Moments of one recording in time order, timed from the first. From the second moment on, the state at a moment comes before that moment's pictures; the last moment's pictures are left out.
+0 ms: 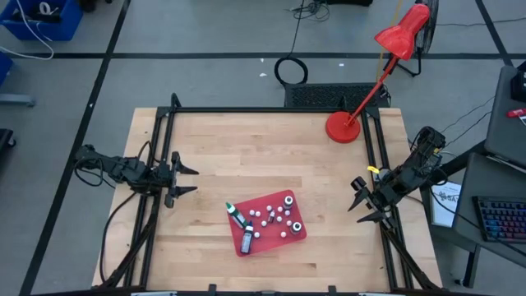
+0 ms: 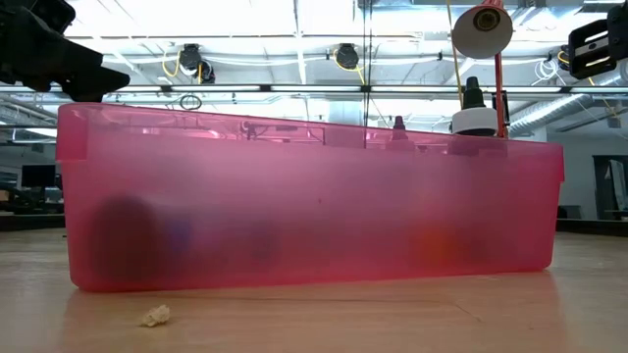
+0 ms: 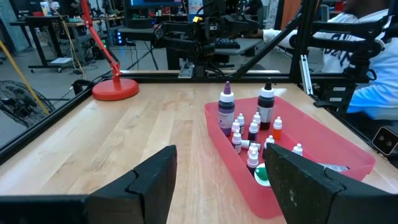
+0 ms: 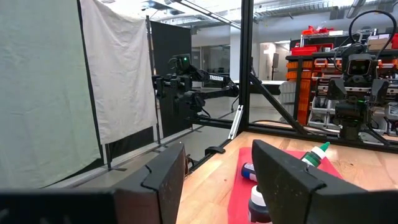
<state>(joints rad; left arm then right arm) -0.37 0.01 0.17 -0.28 -0.34 -0.06 0.81 0.01 0.02 0.15 0.26 0.00</state>
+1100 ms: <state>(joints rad) -0.37 0.01 0.17 -0.28 -0.34 -0.06 0.81 0.01 0.02 0.15 0.26 0.00</state>
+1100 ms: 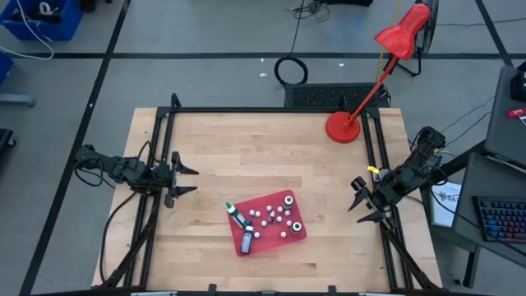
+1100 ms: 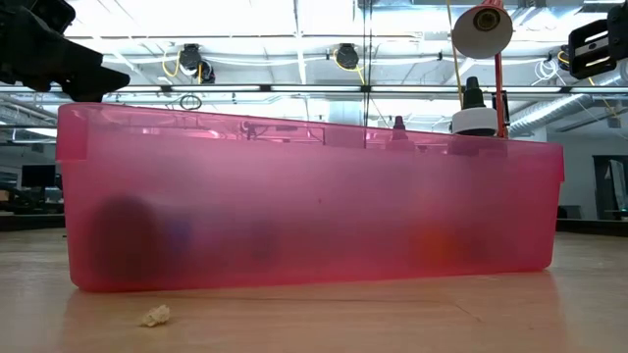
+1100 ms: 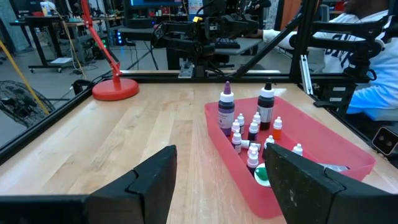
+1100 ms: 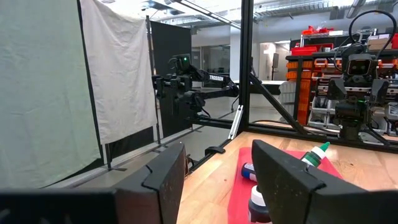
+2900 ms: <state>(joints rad) -0.37 0.01 0.17 -0.28 -0.34 -0.06 0.81 0.01 0.02 0.15 0.26 0.00</state>
